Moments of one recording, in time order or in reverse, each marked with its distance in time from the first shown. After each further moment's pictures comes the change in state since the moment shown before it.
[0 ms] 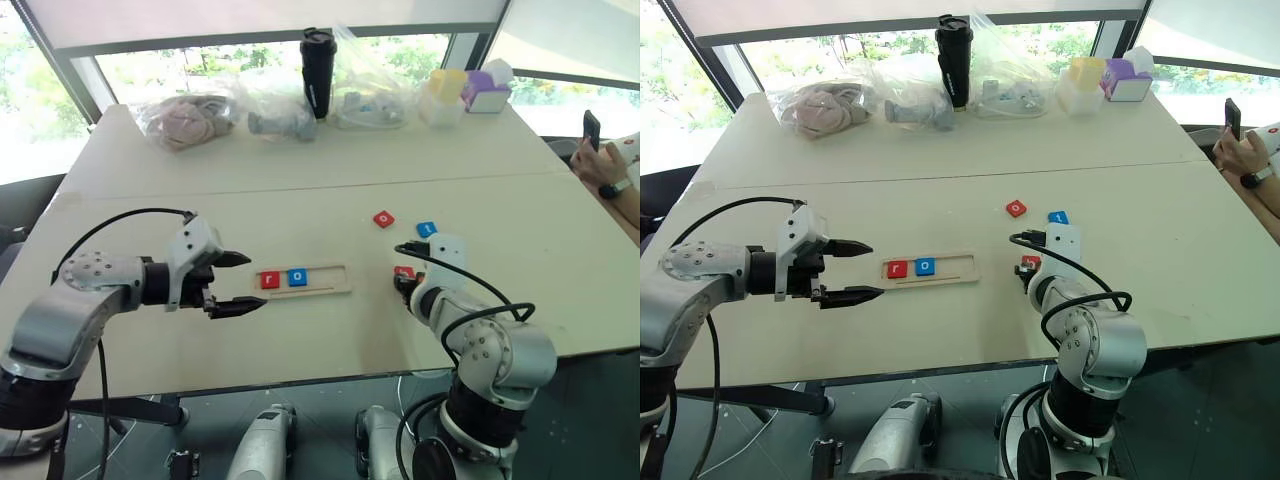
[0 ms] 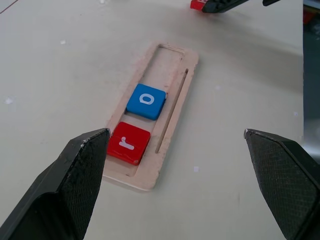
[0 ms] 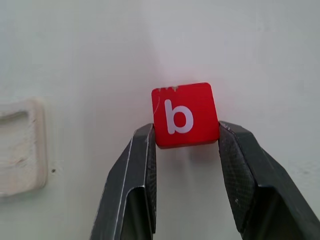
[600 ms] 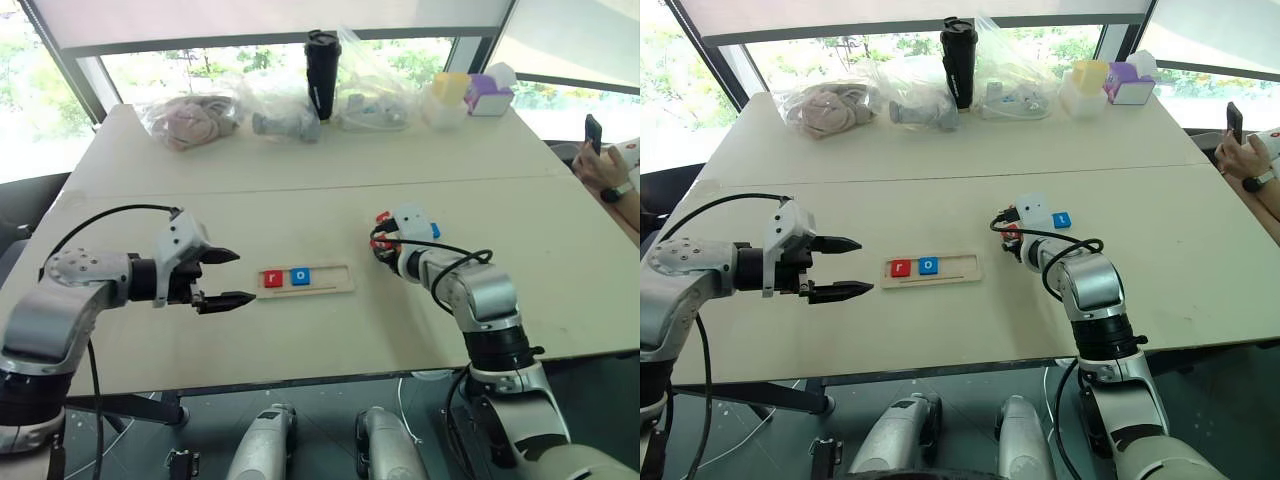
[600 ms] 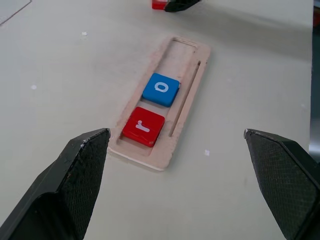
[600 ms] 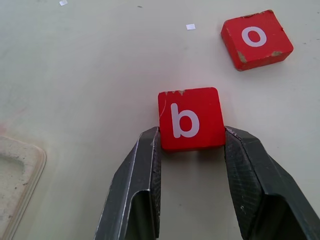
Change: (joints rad) left arm -0.001 -0.009 0.061 0.015 0.040 0.011 -0.045; right arm -0.195 -0.427 0.285 0.588 0.105 -0.466 0.284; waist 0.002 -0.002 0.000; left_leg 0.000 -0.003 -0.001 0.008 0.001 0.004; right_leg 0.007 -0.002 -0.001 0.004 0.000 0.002
